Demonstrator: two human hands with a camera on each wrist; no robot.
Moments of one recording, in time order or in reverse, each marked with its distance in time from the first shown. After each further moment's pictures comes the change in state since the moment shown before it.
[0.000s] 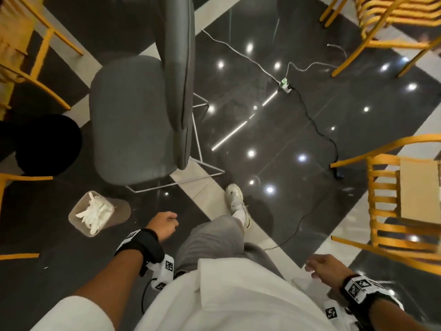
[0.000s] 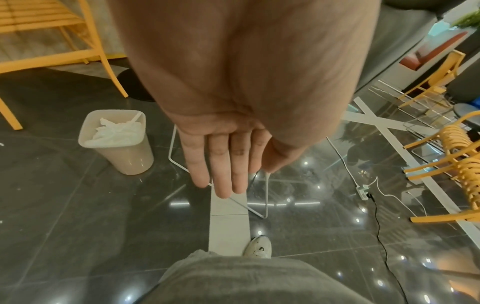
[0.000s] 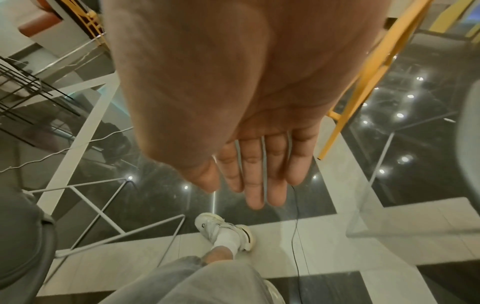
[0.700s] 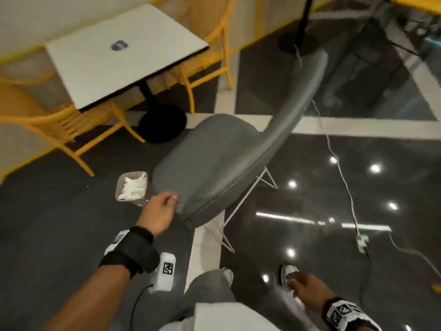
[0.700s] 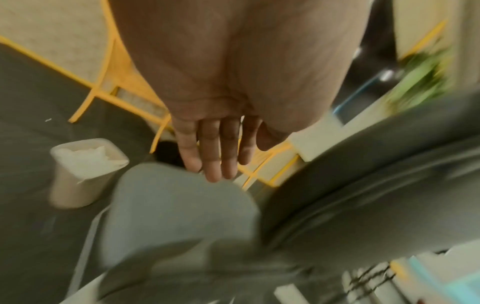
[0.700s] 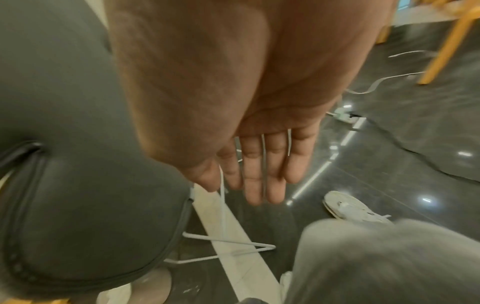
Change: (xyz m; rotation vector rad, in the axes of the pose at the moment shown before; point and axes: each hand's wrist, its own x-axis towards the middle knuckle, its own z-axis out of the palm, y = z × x) left_hand -0.092 0.248 -0.060 -0.605 0.833 0.092; right_hand 0.131 -0.385 -0.285 -0.925 -0.134 -0.646
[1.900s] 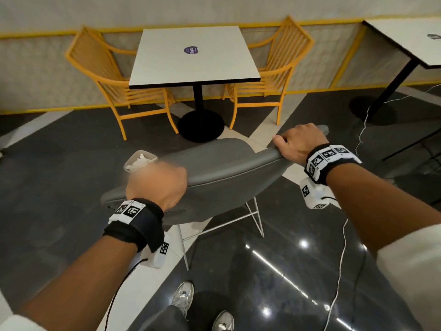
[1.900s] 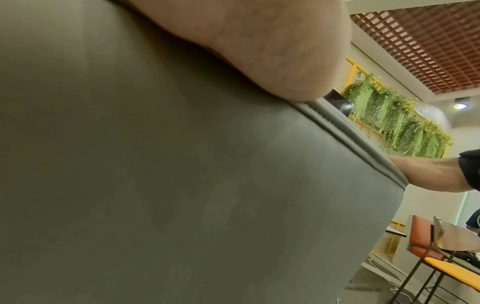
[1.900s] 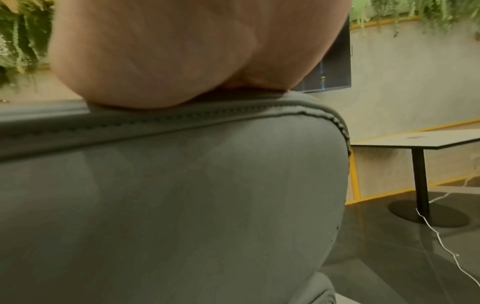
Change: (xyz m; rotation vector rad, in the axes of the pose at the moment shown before) left_hand -0.022 0.238 0.112 0.666 0.618 -0.250; right_hand 0.108 -0.276 -0.456 -1.128 0.675 -0.992
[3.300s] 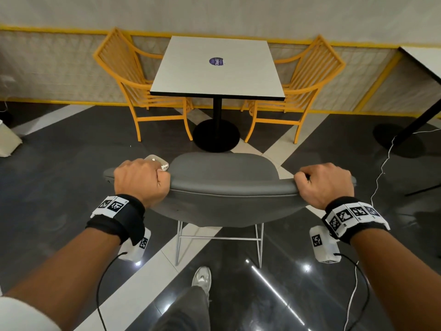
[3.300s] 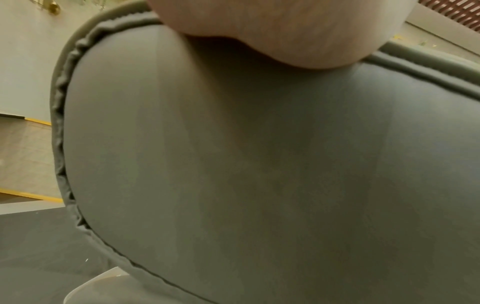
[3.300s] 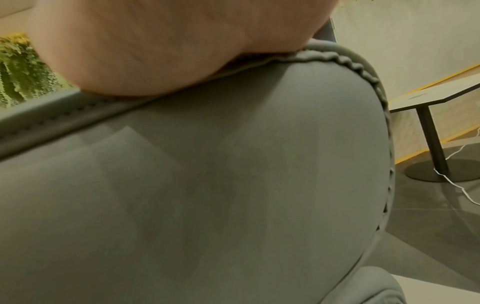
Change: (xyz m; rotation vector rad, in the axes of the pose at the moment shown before) left_hand 0.093 -0.068 0.020 0.055 0.199 0.058; right_hand 0.020 -0.013 0.012 0.147 0.162 0.174
